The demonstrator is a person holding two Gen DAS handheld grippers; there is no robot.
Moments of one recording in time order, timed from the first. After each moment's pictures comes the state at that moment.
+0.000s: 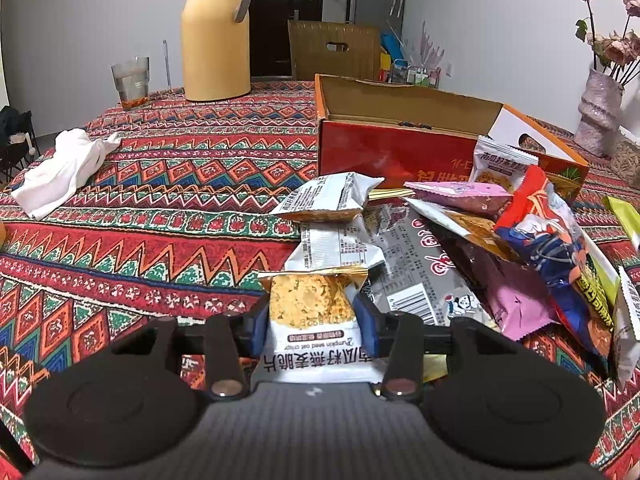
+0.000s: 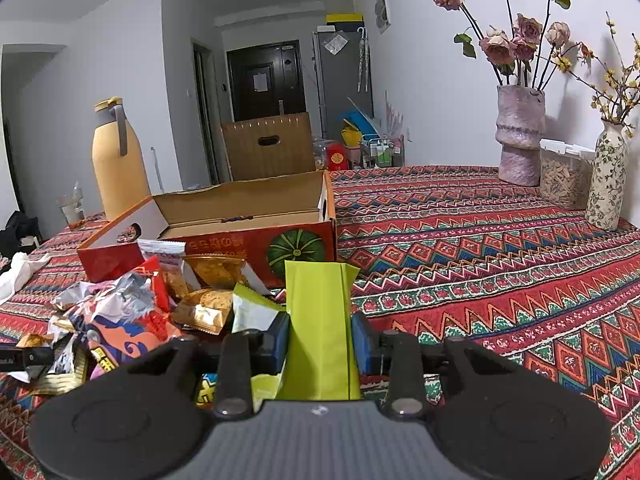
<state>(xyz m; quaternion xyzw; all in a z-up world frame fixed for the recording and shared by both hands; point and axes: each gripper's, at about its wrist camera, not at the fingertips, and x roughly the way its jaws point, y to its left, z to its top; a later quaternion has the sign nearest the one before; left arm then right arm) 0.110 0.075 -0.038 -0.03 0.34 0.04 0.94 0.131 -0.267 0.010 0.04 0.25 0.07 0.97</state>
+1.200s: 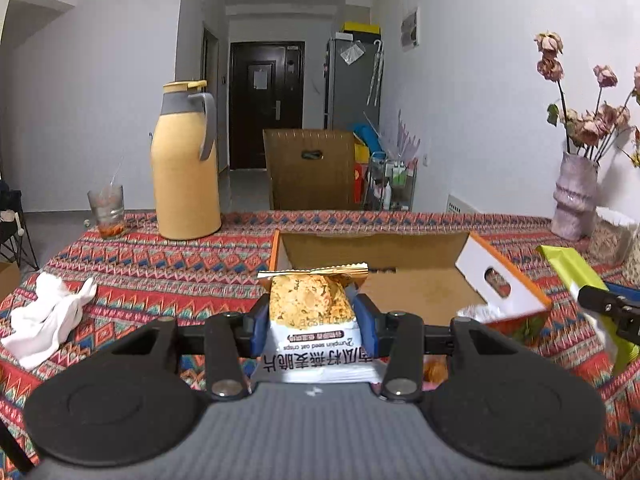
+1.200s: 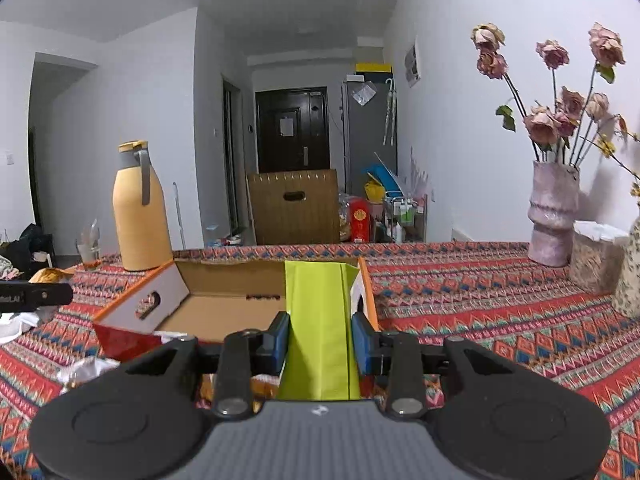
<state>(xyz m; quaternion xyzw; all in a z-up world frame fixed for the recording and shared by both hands) 0.164 0.041 0.058 -0.02 0.20 0.02 0.98 0.187 -0.235 0.065 0.01 0.17 0.10 0.98</state>
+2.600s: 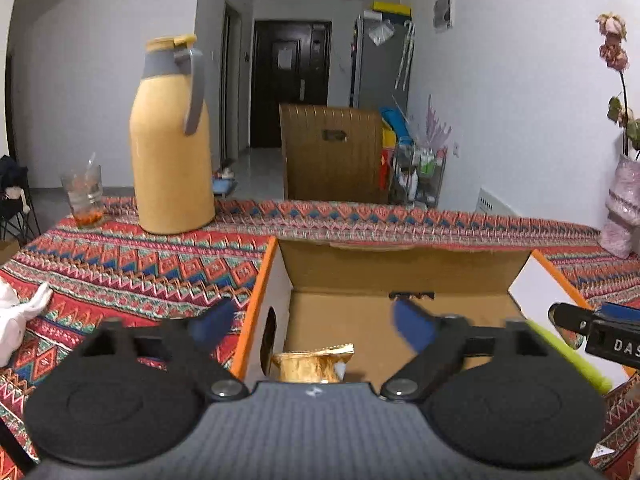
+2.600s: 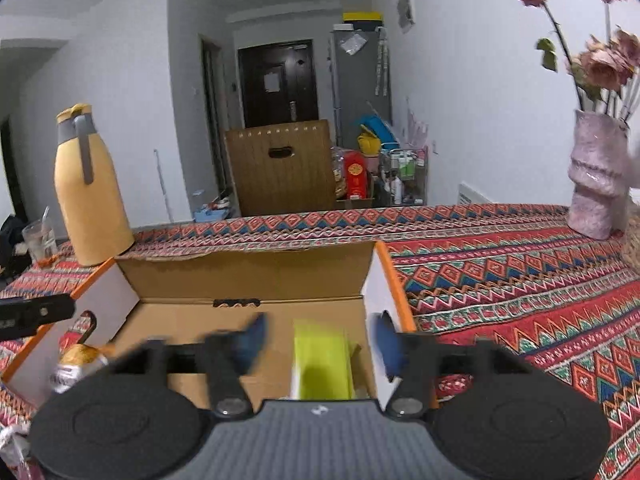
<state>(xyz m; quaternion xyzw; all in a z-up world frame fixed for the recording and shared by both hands) 0.292 0.044 0.025 -0.04 0.23 0.06 0.97 0.338 -0.212 0.027 0.04 0.24 0.07 0.97</state>
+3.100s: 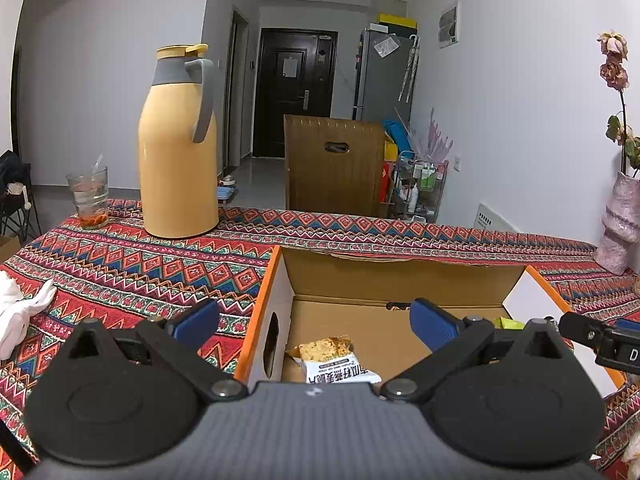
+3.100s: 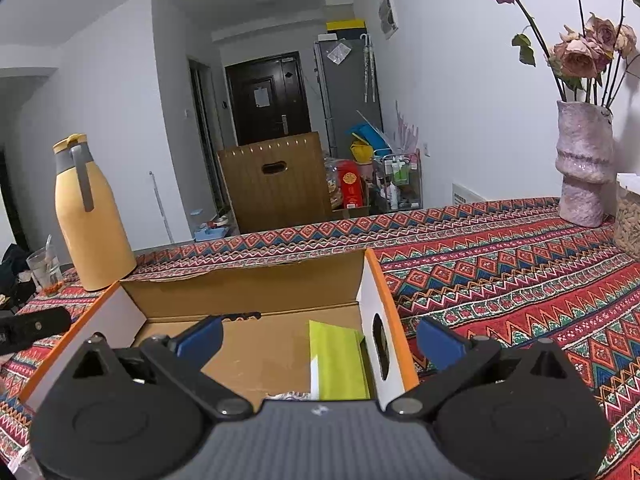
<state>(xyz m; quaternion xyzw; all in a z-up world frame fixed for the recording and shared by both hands) 0.284 0.046 0.031 -0.05 0.22 0.06 0.97 0.327 -0.221 0.034 0.06 0.23 0.08 0.97</state>
